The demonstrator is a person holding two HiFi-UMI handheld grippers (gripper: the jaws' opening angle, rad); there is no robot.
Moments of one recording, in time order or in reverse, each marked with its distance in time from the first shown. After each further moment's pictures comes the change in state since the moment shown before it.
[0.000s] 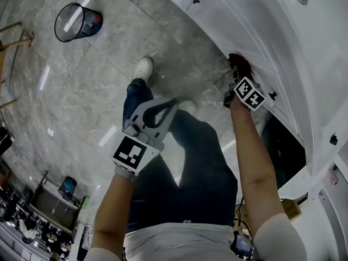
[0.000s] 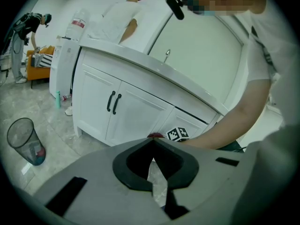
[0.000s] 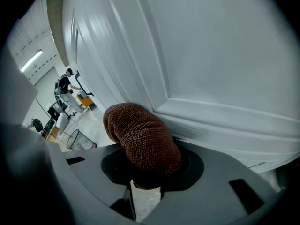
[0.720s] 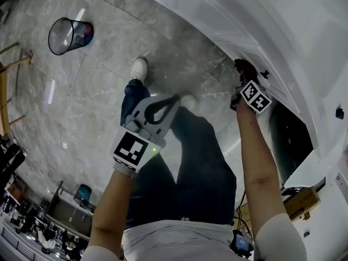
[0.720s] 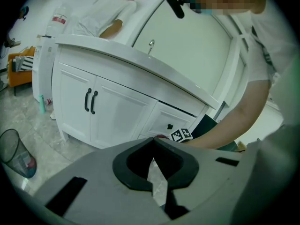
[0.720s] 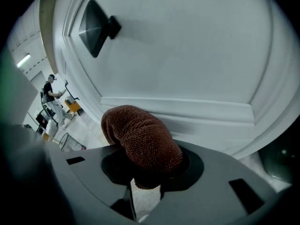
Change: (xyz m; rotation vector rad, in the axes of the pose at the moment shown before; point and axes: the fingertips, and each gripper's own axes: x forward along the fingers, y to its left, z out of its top) left arm 0.029 -0.054 -0.001 0.114 0.068 -0.115; right arm -0.062 -0.101 -0.031 0.091 -0.026 -0.125
